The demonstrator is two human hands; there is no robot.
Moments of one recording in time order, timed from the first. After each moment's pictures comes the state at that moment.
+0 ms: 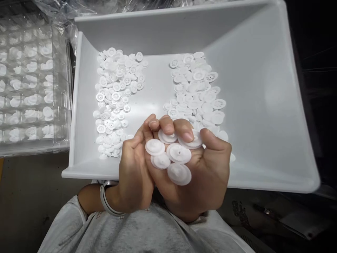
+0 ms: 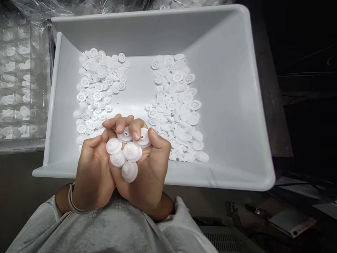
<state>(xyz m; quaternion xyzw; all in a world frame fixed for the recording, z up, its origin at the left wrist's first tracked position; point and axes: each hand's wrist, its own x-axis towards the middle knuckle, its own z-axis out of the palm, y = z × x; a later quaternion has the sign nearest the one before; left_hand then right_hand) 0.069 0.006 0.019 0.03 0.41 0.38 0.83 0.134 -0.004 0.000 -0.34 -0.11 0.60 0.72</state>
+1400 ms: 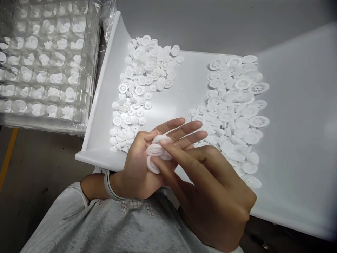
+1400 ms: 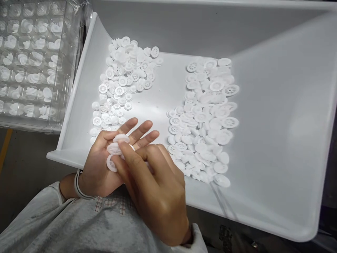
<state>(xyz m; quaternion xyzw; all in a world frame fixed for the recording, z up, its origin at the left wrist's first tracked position) 0.048 0.014 -0.001 -0.08 0.25 0.40 0.88 0.154 -0.032 -0.007 -0.57 -0.72 0.10 0.37</state>
